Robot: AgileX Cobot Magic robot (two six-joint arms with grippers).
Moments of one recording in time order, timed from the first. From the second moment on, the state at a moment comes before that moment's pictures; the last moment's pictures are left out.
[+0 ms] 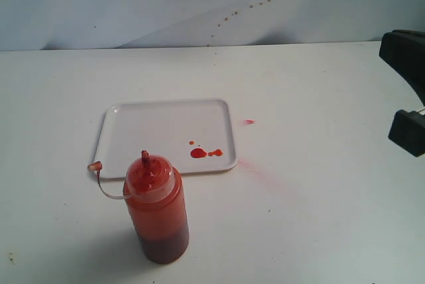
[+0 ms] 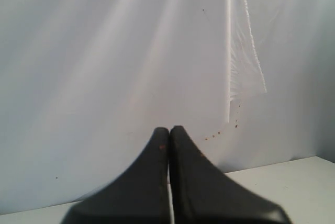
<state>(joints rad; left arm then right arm) -0.20 0.81 -0.08 0.18 -0.86 -0.20 0.76 0.71 -0.55 -1.42 0.30 1.44</state>
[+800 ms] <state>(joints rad) -0.20 0.81 -0.08 0.18 -0.86 -0.19 0.76 0.71 -0.55 -1.42 0.30 1.44</state>
